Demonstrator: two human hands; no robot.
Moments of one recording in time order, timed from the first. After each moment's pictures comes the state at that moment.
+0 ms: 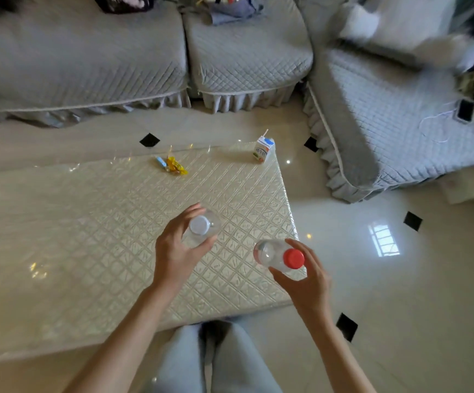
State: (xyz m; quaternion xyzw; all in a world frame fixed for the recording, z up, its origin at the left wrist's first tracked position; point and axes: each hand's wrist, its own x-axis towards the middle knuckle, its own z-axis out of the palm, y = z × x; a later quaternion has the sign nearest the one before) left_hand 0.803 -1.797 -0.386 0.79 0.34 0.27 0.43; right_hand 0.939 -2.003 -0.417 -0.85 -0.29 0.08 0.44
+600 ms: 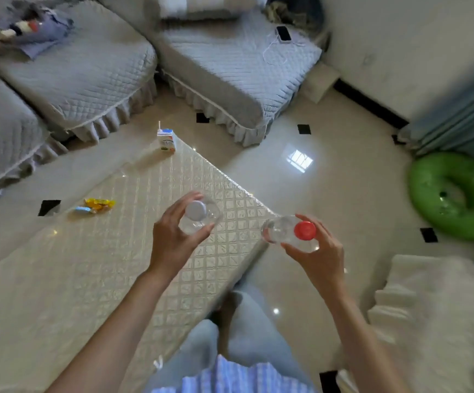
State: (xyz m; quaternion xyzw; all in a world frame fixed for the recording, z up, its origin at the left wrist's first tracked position) left_hand 0.775 -1.793 -0.338 0.86 0.02 0.13 0.49; right_hand 0.769 -2.066 -0.355 -0.92 -0.02 -0.10 0.39
